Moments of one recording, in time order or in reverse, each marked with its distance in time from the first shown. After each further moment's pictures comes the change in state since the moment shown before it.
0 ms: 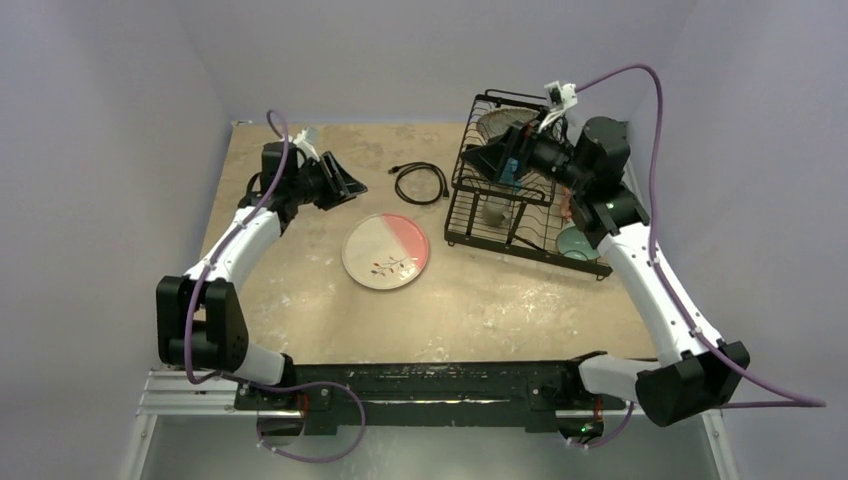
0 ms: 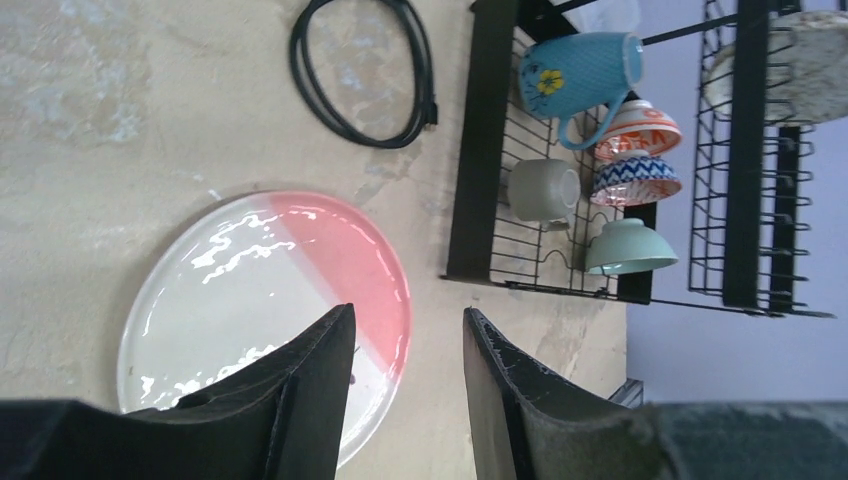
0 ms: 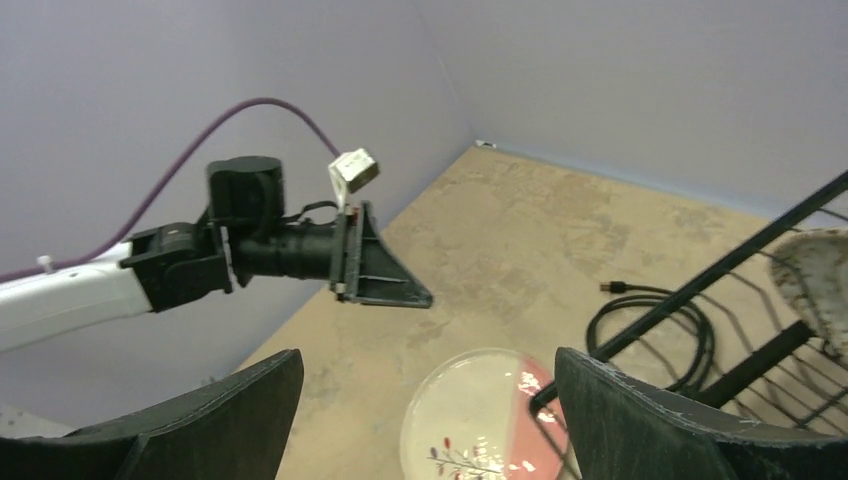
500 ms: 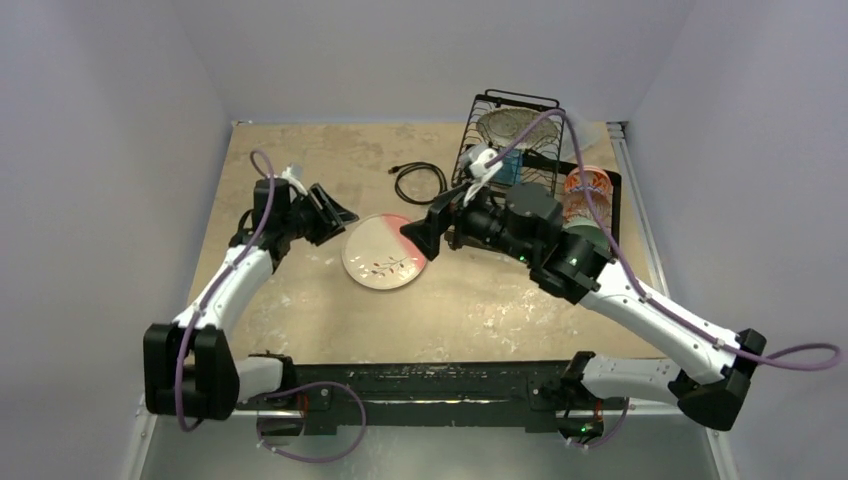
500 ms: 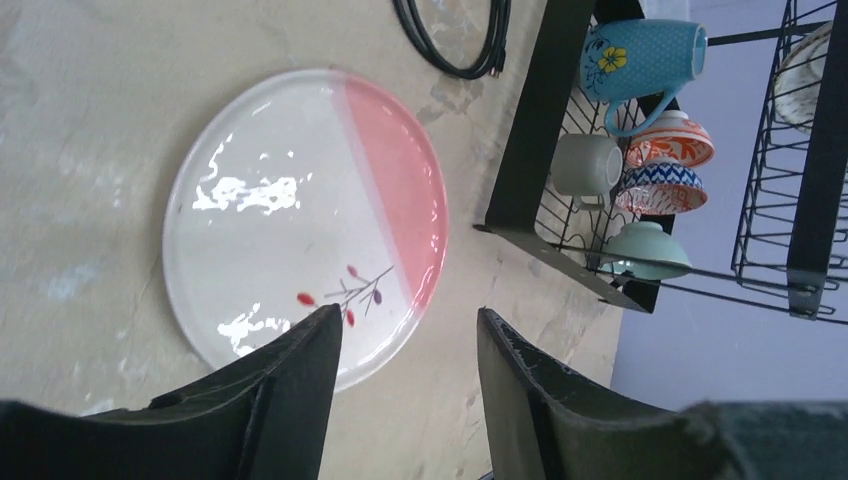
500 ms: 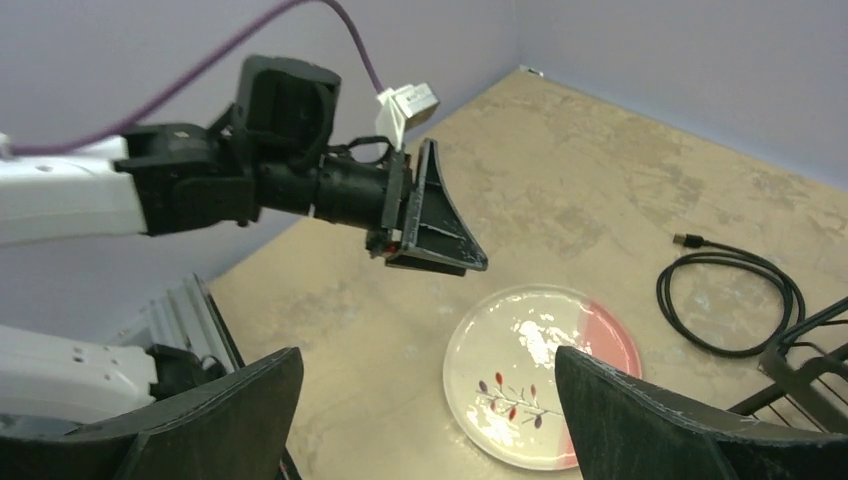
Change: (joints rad) left arm 0.018 -0.160 -0.230 -0.019 -0.081 -0.114; right arm 0.594 -0.127 -0.090 -0.128 0.531 -0.154
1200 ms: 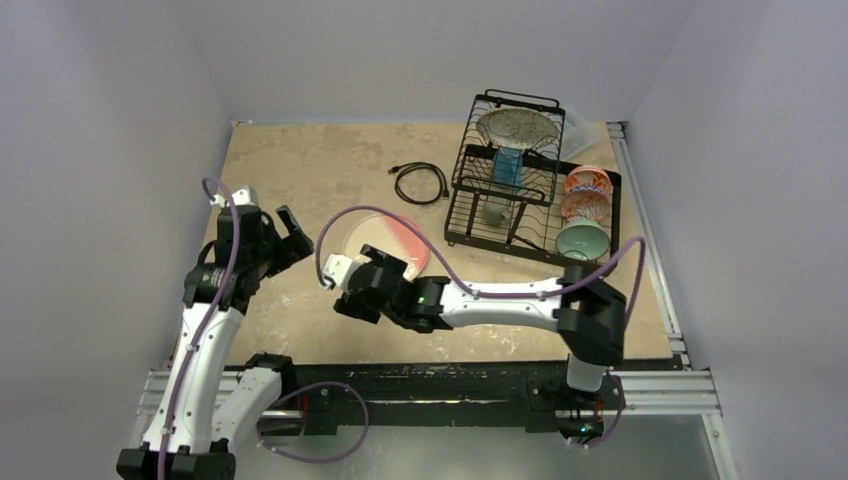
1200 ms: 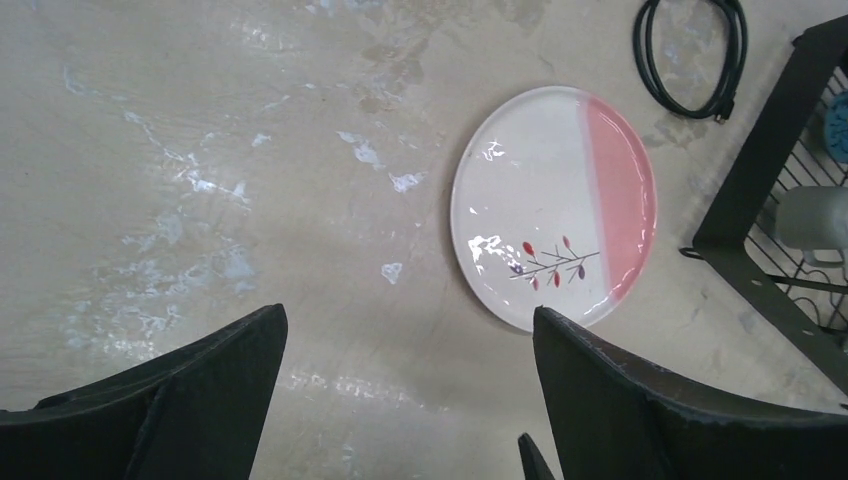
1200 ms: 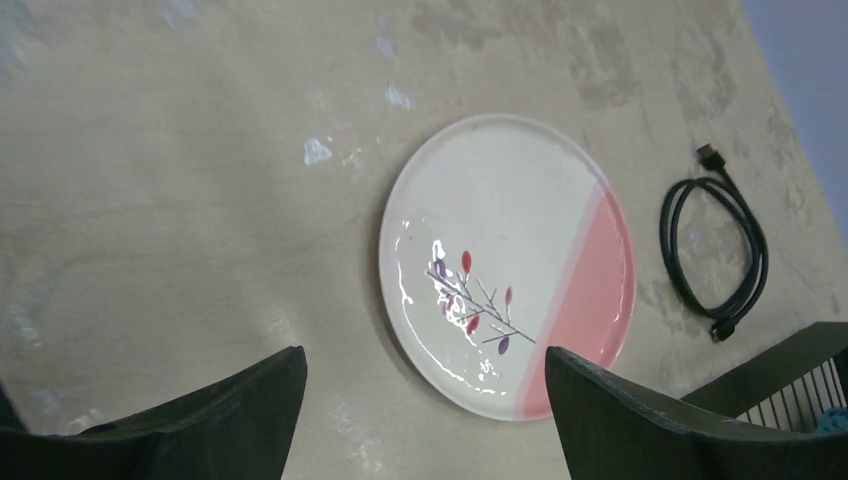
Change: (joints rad) left arm 0.005 -0.514 0.047 -0.652 -0.493 0.188; right arm 0.429 0.591 0.069 -0.010 0.540 -0.447
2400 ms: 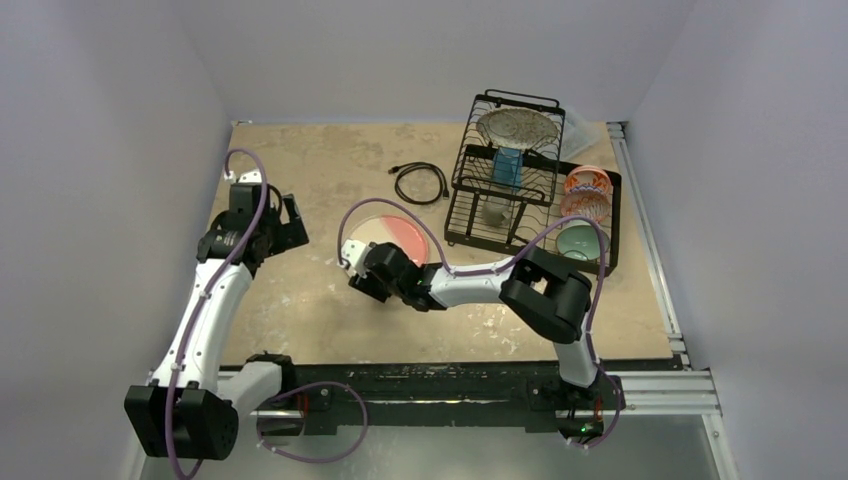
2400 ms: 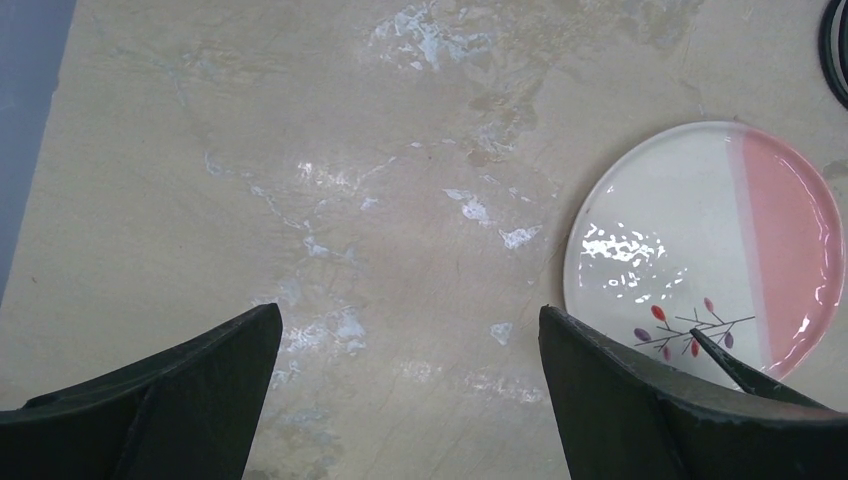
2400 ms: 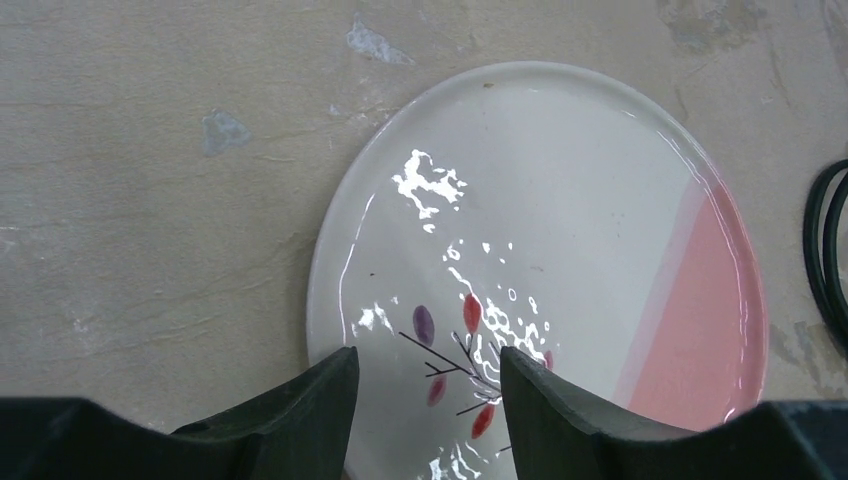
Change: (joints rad) left arm 0.035 0.269 0.087 0.065 -0.164 0.237; right arm -0.183 0.280 -0.085 0.330 -0.211 -0.040
